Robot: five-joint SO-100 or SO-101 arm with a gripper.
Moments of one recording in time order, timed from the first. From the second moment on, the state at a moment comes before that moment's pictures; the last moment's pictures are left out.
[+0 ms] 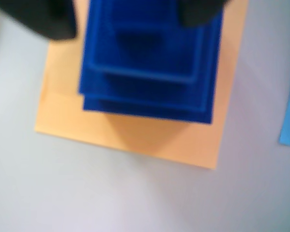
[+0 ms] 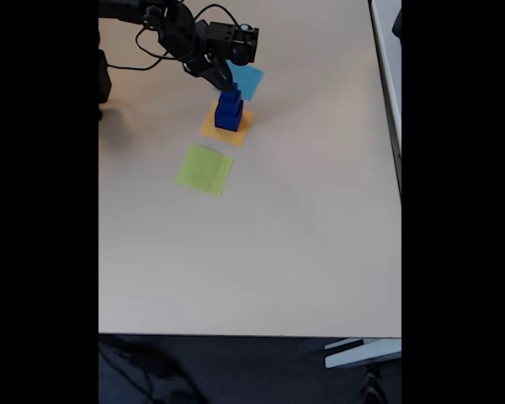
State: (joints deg) arm 8.7 114.1 116.8 47.6 85.6
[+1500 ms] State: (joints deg) arm -2.0 95.8 84.2 67.6 104.9
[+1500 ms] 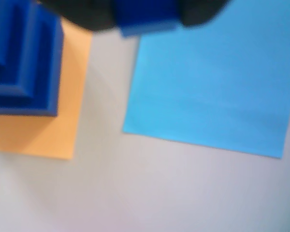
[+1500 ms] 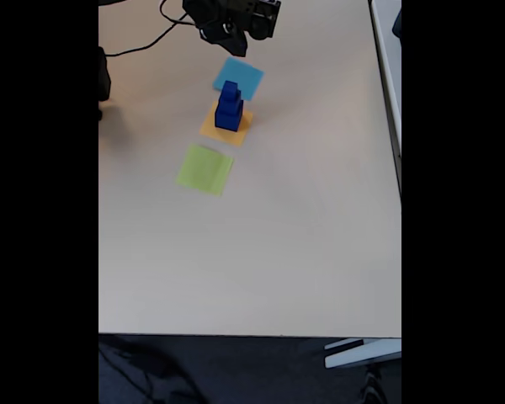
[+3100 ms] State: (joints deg) arm -12.9 68.2 85.9 51.6 115.3
